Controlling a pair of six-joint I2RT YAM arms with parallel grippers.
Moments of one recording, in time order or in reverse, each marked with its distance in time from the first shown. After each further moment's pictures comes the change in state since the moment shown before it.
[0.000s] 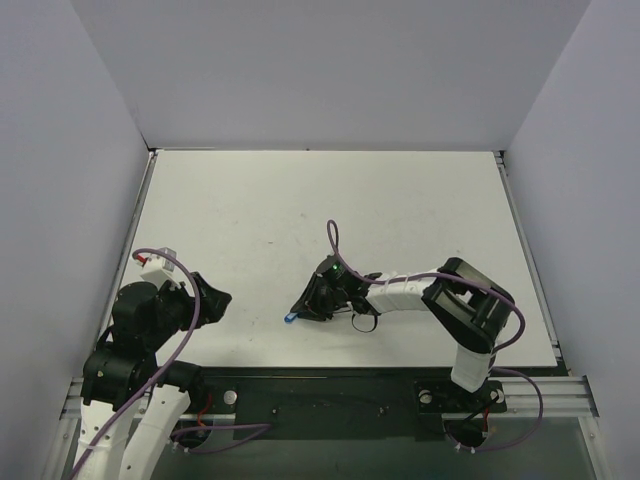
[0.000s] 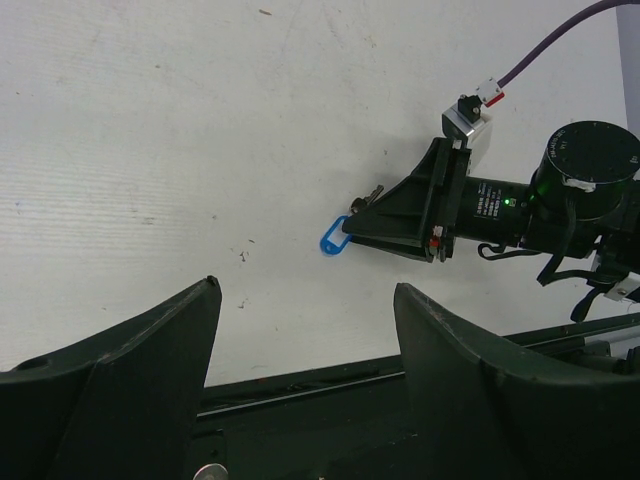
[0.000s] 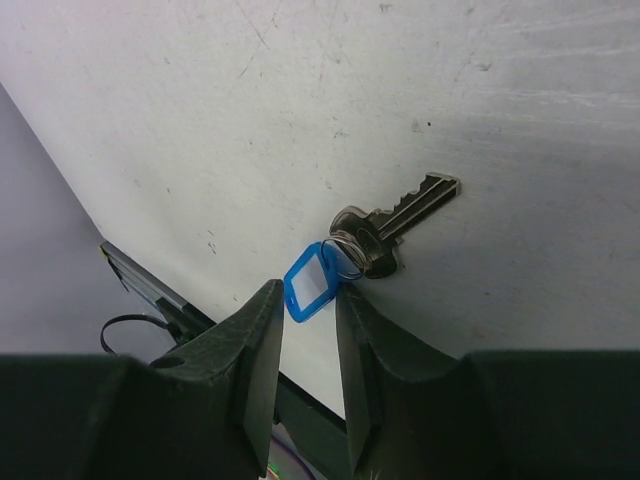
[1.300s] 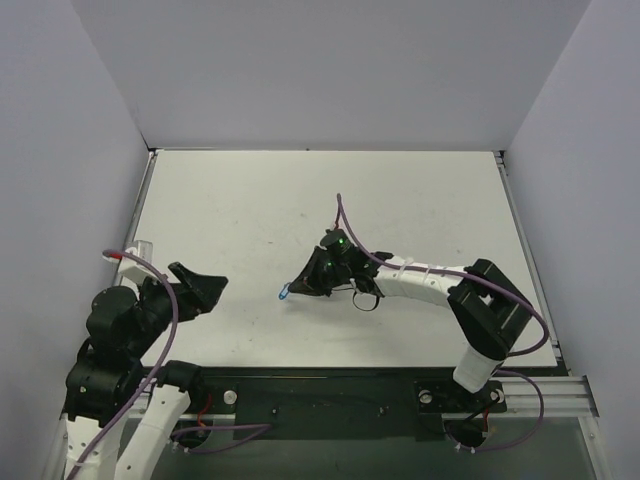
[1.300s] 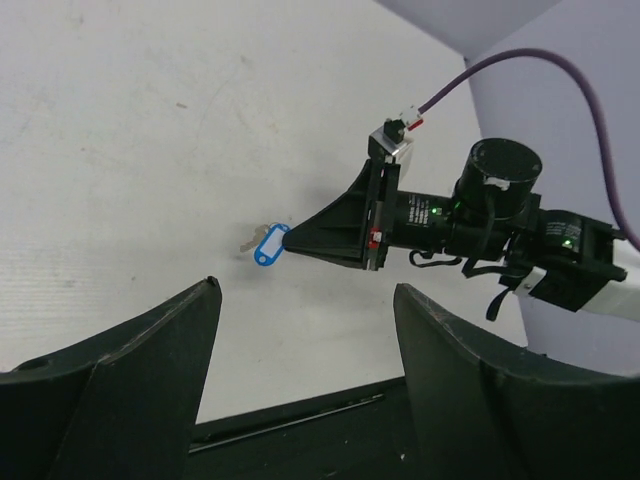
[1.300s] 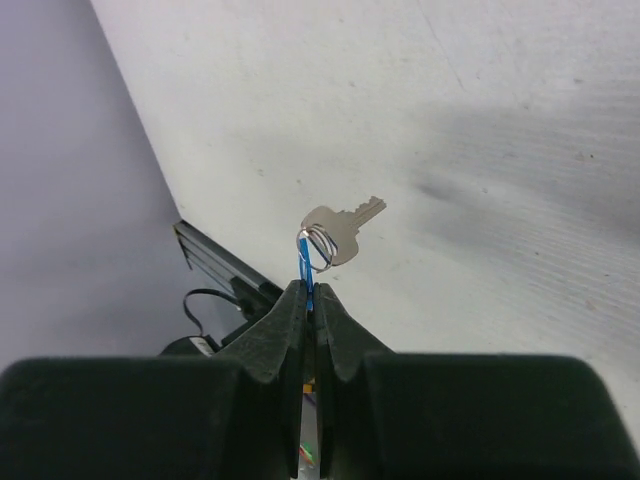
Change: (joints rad) left arm 0.000 -0.022 0.102 0.068 0.032 -0.116; right arm -0.065 -0.084 0.138 -0.142 -0.074 -0.058
